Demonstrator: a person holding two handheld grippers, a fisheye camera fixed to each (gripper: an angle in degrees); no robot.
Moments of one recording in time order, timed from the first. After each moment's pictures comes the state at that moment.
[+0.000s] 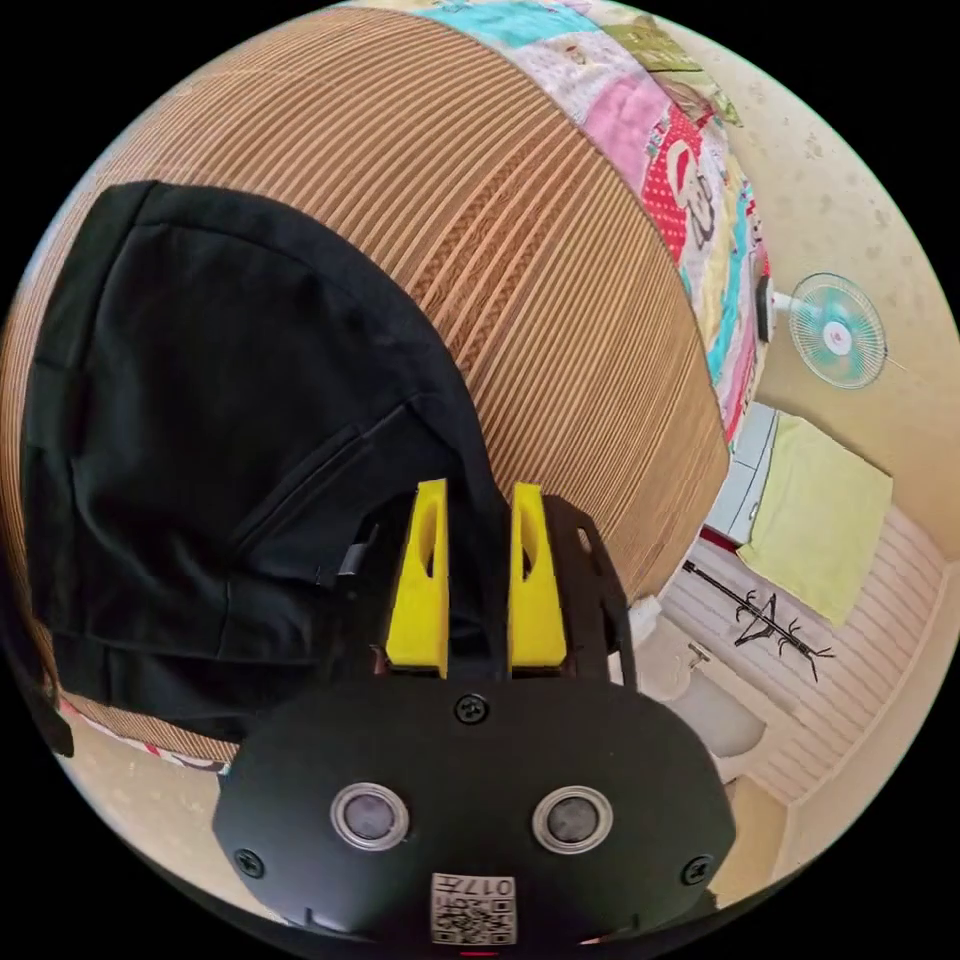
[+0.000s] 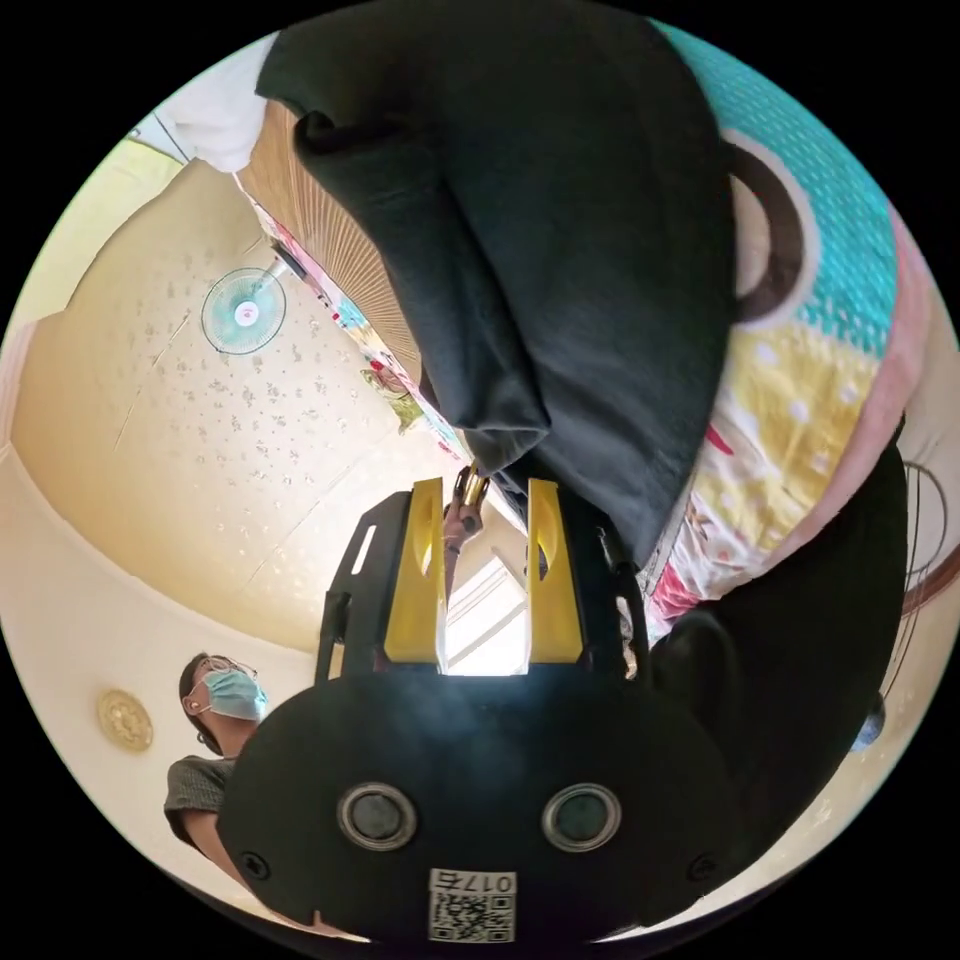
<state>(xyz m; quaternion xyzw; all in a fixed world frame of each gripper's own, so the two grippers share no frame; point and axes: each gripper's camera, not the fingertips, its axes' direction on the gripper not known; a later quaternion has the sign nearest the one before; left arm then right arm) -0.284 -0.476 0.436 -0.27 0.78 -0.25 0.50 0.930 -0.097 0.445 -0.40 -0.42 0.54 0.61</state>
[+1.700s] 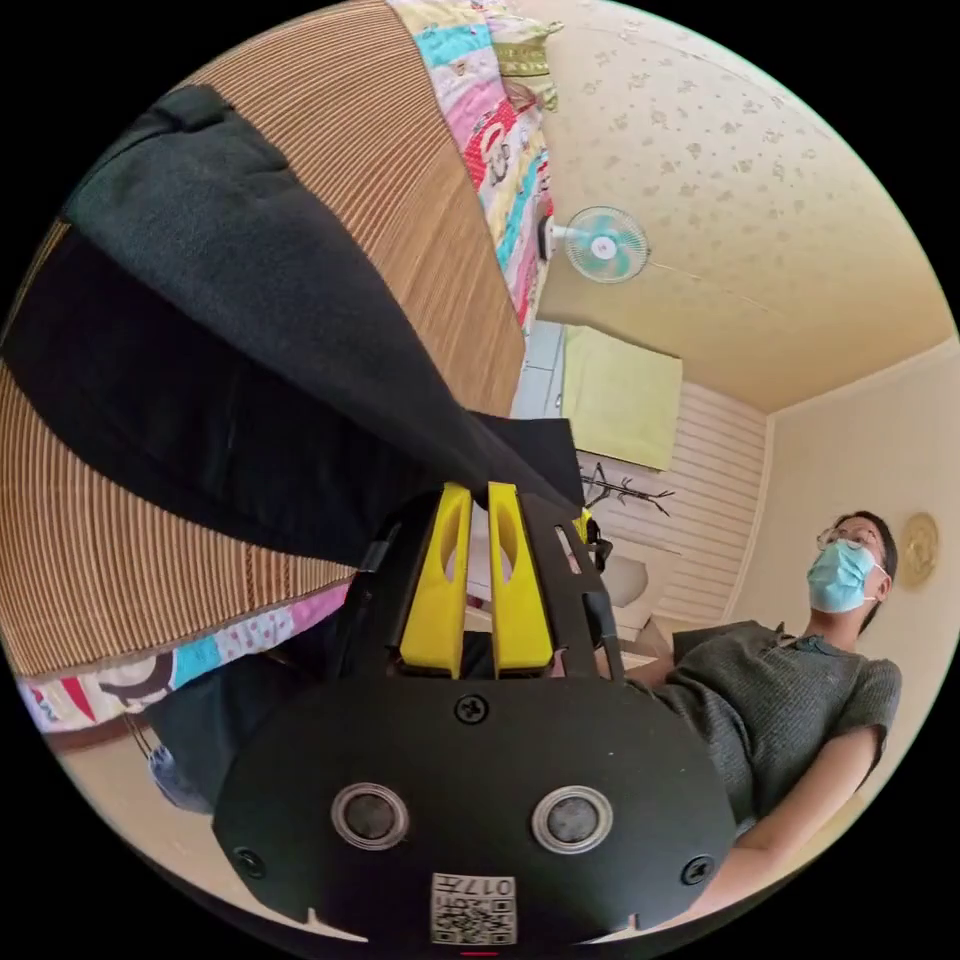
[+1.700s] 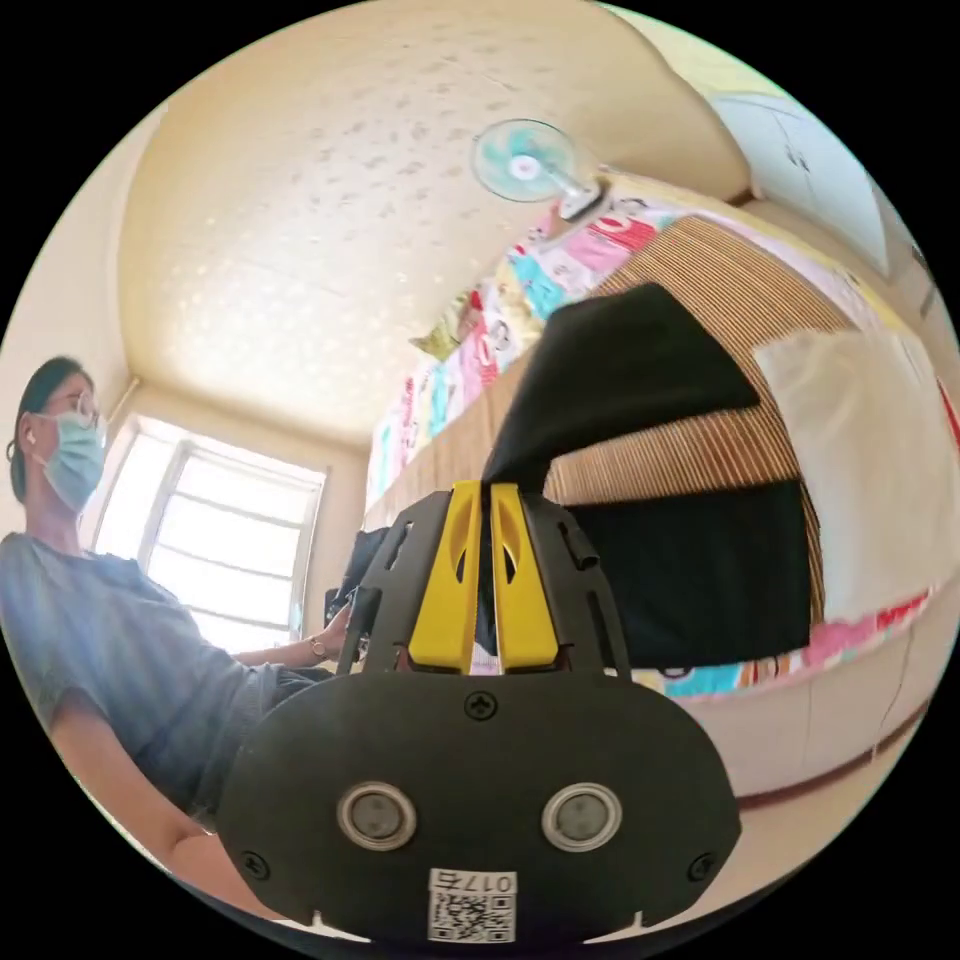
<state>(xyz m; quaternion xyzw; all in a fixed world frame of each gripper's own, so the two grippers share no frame) -0.458 -0.145 0.319 -0.12 0.92 -0.23 0.30 0.773 -0.295 0.302 -0.29 -0.38 0.04 0.88</state>
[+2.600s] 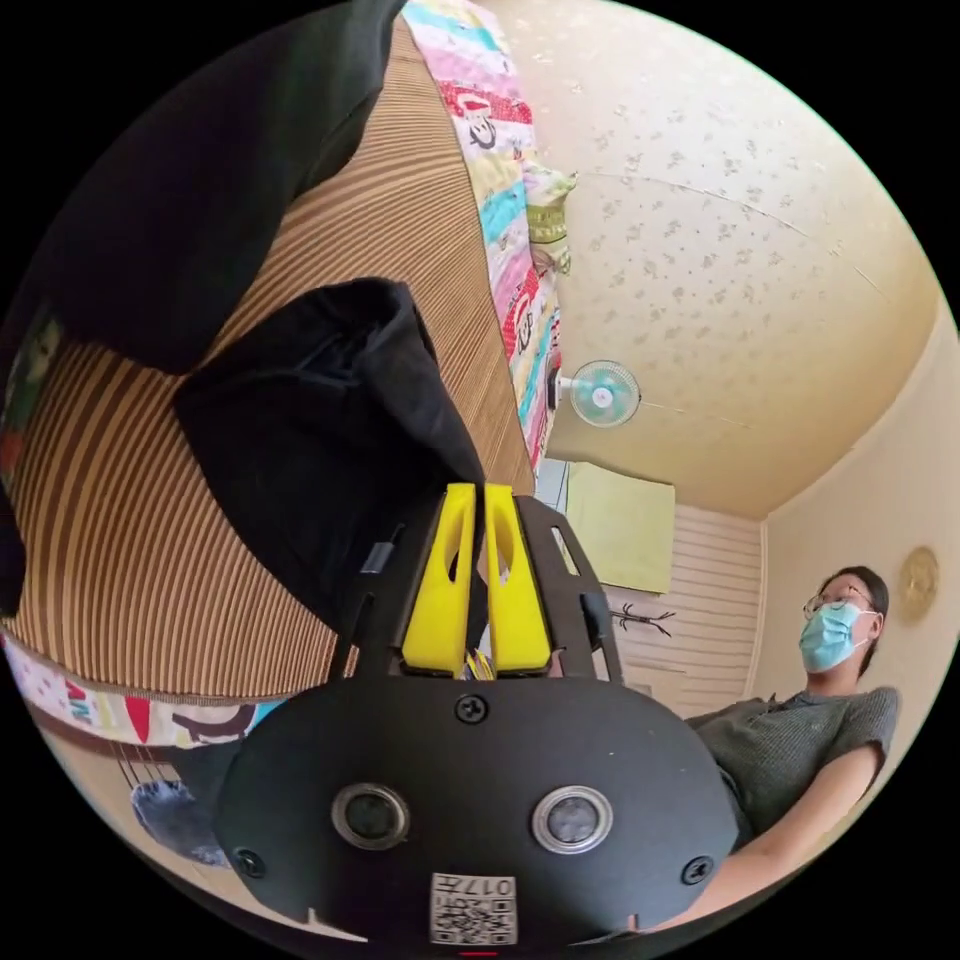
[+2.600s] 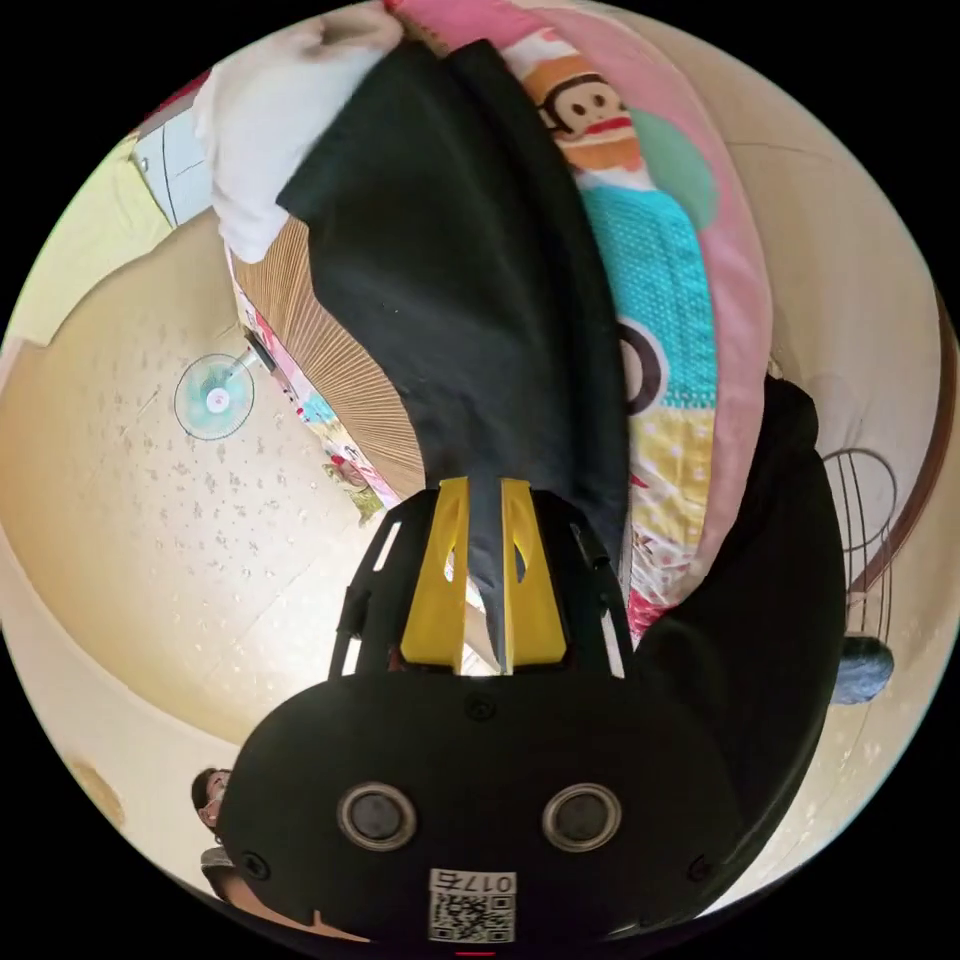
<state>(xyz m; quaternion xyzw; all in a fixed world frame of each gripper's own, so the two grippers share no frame) -0.541 -0.118 0.343 -0.06 0.85 -0.45 0.28 0.802 -0.033 0.395 -0.37 -0.26 0.58 0.67</state>
